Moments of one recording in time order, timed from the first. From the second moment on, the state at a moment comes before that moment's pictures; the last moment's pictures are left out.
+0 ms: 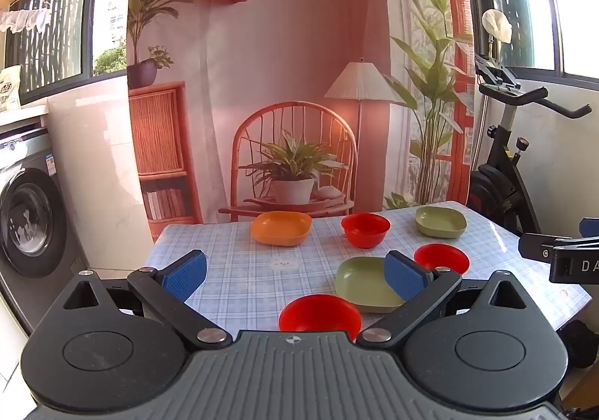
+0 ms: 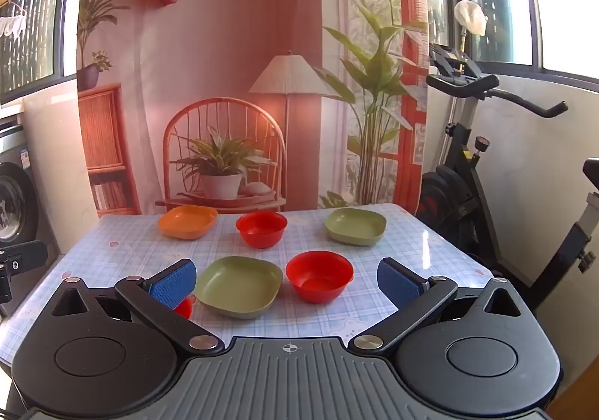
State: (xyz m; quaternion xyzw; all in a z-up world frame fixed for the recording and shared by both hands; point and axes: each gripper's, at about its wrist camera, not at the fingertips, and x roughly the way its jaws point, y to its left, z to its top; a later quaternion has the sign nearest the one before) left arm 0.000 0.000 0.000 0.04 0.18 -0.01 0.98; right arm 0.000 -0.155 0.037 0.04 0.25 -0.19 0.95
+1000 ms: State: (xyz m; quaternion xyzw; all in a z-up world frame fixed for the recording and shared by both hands) left arm -0.002 0.003 0.000 0.03 0.18 -0.01 0.98; right arm -0.001 -0.154 0.037 0.04 0.24 -0.19 0.95
